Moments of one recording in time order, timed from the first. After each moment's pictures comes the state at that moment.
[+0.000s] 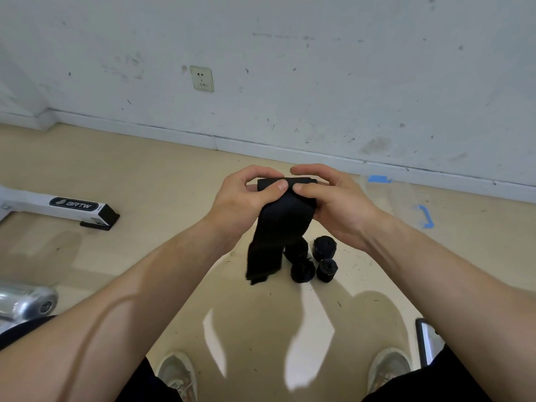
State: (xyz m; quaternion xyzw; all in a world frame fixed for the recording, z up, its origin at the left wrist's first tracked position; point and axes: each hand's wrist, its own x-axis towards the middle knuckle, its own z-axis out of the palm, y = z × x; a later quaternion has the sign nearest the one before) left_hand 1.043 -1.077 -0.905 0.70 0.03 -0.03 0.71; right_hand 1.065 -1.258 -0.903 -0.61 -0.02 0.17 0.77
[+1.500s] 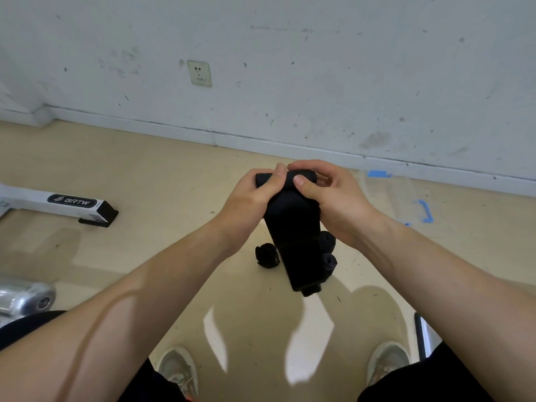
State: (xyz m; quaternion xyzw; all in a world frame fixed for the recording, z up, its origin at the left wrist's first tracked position) left_hand 1.041 -1.093 -0.915 0.70 0.04 -0.06 0.71; right_hand 1.062 -1.253 -0.914 -0.67 -0.05 0.08 0.74
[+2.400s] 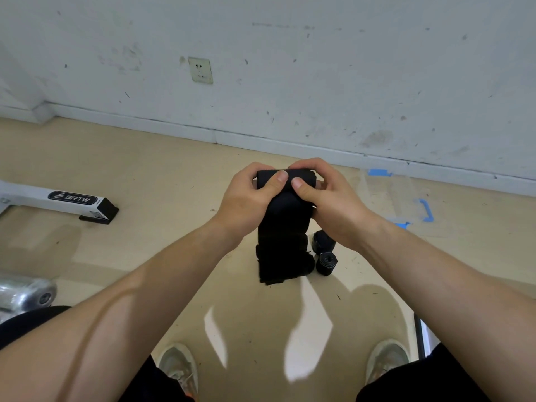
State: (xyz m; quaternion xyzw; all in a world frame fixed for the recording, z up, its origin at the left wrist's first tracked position) left_hand 1.041 -1.090 -0.915 0.75 0.02 0.02 0.66; right_hand 1.058 -1.250 -0.916 -0.67 -0.05 0.13 0.73
